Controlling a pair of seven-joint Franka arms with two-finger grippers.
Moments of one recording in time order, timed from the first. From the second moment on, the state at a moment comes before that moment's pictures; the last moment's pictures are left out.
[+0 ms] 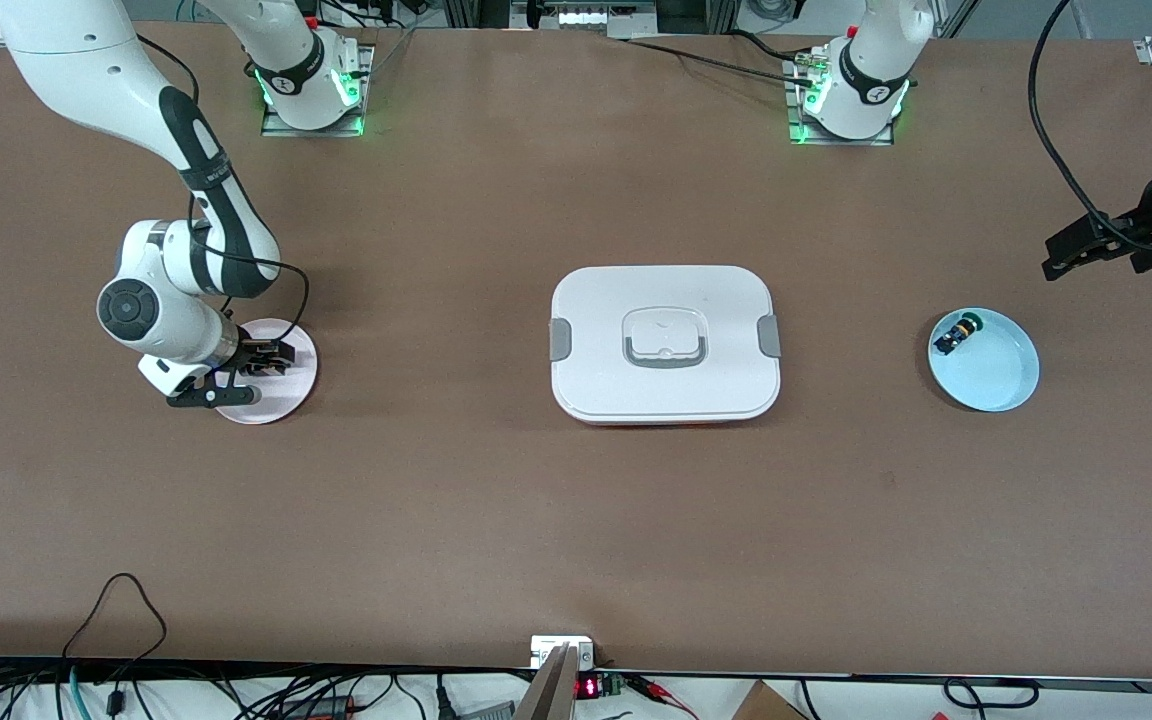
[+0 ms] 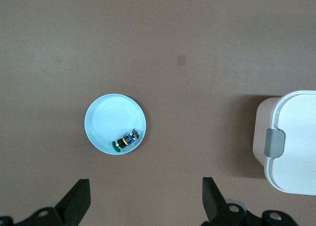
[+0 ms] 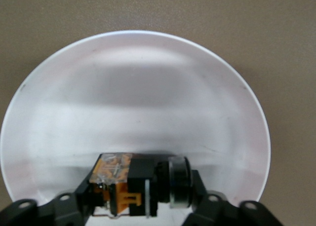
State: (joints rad) left arm 0.04 0.01 -0.01 -1.63 0.03 1.64 -0.06; right arm 0.12 0.49 -0.11 -2.10 -0.02 2.46 -0.04
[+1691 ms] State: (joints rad) left arm 0.11 0.08 0.01 -1.67 -0.45 1.58 -0.02; right arm 0.27 0.18 0.02 -1.63 0.49 1.94 -0.81
